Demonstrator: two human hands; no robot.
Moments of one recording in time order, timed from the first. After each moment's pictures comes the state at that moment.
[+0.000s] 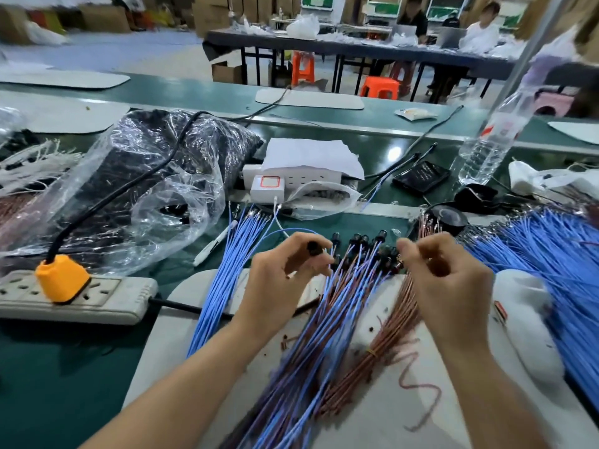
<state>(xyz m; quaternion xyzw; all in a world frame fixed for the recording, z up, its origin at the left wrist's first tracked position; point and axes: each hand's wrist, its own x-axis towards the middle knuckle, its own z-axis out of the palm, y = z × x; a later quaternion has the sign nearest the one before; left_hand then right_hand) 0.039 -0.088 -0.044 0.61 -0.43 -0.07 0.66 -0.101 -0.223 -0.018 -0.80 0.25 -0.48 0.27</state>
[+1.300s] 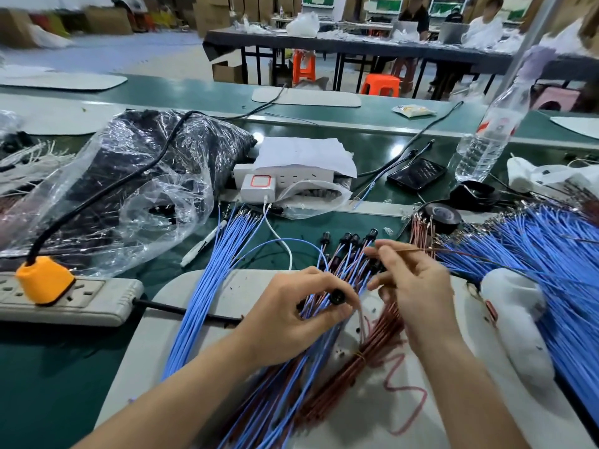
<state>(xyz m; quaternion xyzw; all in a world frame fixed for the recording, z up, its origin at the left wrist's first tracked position) 0.013 -0.083 -0.034 0.62 -0.59 -0.08 0.51 -0.088 -0.226 -0.031 -0.62 0.29 -0.35 0.64</state>
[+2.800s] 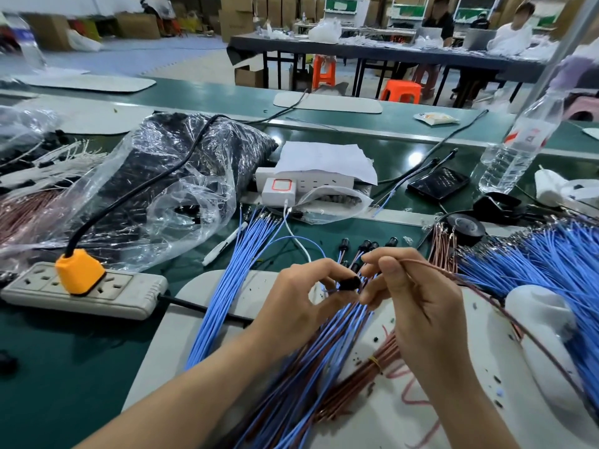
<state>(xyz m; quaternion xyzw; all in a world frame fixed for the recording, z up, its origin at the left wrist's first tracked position) 0.024 -0.087 -0.042 0.66 -0.51 -0.02 0.55 -0.092 -0.187 -0.012 -0.76 0.06 -0.44 0.48</state>
